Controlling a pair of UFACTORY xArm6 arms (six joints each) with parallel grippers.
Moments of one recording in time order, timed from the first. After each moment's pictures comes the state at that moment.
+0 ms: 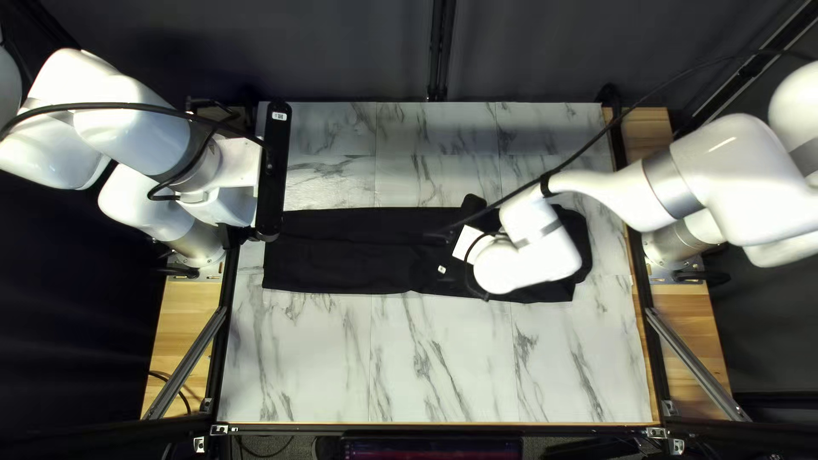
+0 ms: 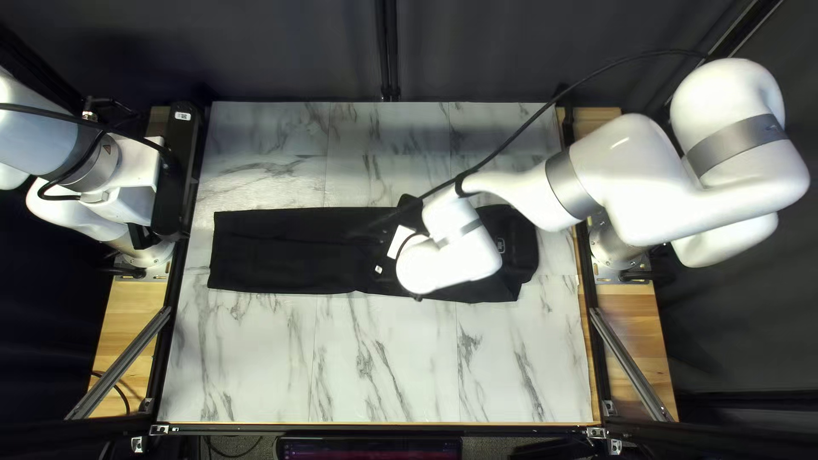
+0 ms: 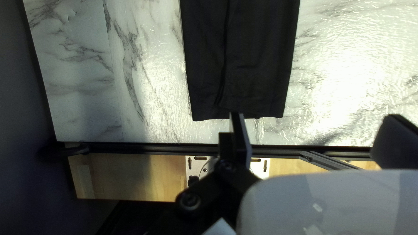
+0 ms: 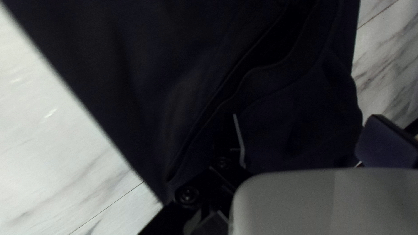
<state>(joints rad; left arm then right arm) -0.35 -0.96 -0.70 0.14 1.51 -0.35 0.26 0.20 -0.86 -0.33 1.06 0.90</state>
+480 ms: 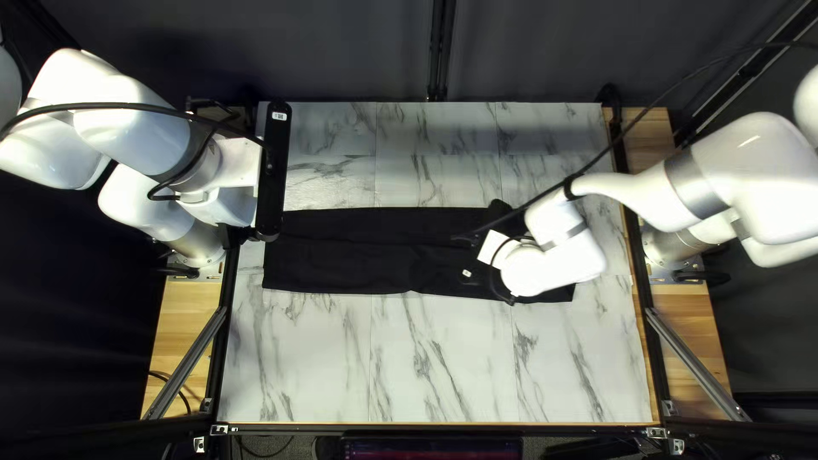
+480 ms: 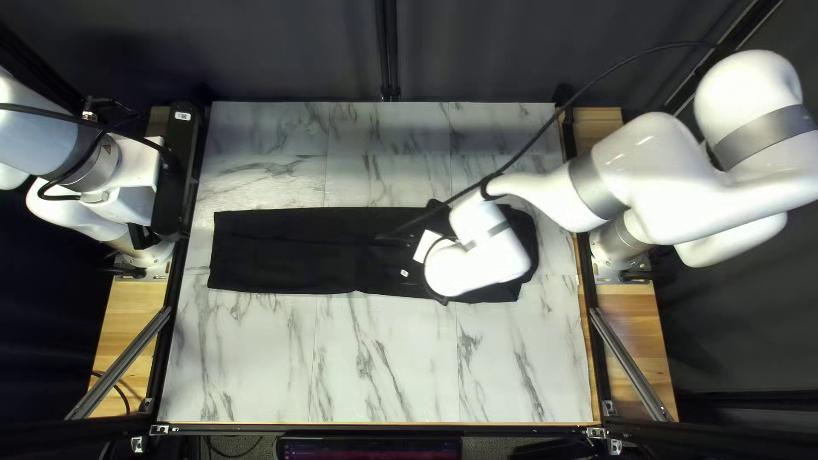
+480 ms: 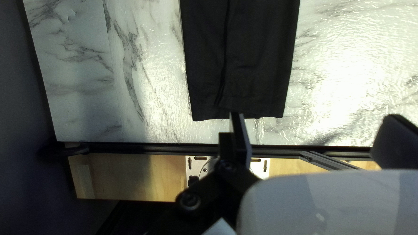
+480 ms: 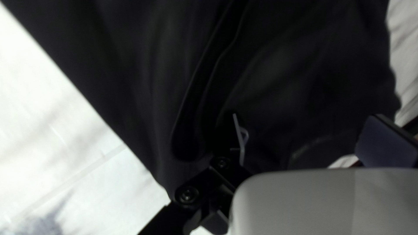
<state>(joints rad) -0.35 -0.96 -0.70 0.14 1.51 -0.35 0.37 0.06 -0.74 -0.26 1.11 0.99</state>
